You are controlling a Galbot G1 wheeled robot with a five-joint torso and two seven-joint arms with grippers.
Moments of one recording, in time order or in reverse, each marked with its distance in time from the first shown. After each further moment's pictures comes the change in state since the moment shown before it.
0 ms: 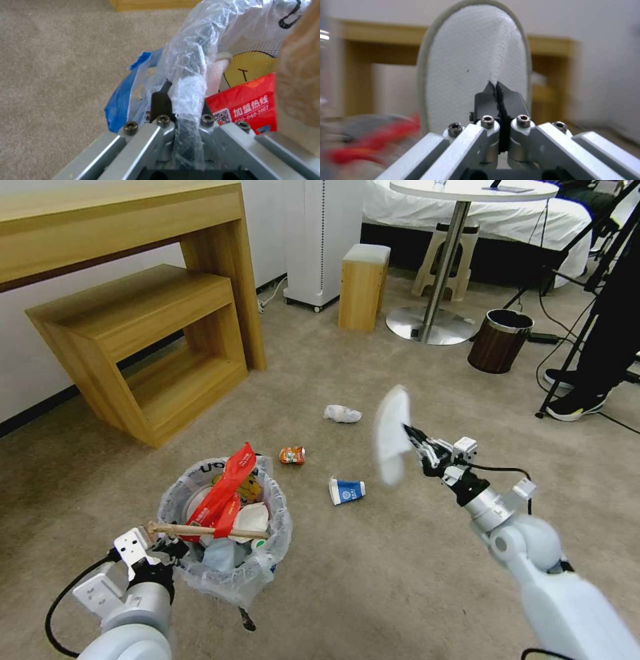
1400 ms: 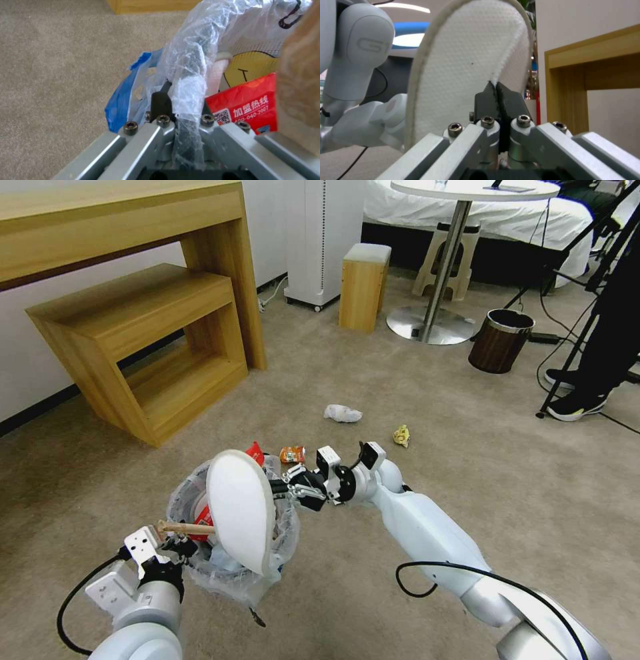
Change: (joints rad) left arm -0.002 -0.014 0.008 -0.008 0.026 0.001 0.005; right arm 0.567 0.337 -0.584 -0.550 0.193 -0.206 -0.672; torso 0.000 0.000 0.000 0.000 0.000
